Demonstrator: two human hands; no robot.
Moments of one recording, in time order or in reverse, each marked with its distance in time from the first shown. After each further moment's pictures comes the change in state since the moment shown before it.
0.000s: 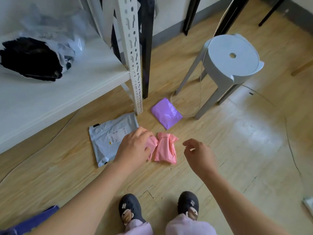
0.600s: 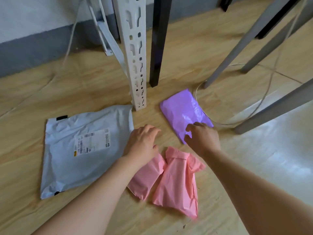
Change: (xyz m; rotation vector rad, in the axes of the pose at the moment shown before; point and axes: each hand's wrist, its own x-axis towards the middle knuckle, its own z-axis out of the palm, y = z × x) left_hand 0.234 -0.167 0.293 0.058 0.067 -0.056; right_hand 0.339 0.094 0.258 -0.538 0.052 -0.401
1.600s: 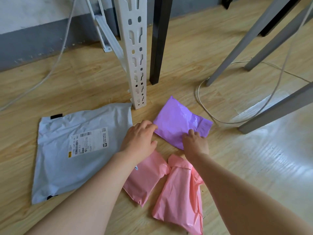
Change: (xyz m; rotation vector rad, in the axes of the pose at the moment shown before) left_hand 0.015 -0.019 0.015 0.008 0.012 -0.029; right_hand 0.016 -0.009 0.072 -0.222 -0.152 -0.037
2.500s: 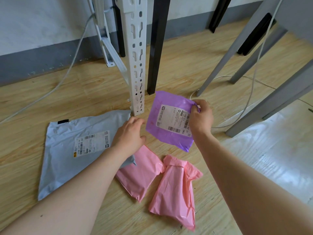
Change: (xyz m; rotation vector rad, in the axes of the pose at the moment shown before) left_hand -0.027 0.006 -0.043 -0.150 0.103 -0.124; right_hand -0.023 0.007 -0.110 1.261 0.609 0.392
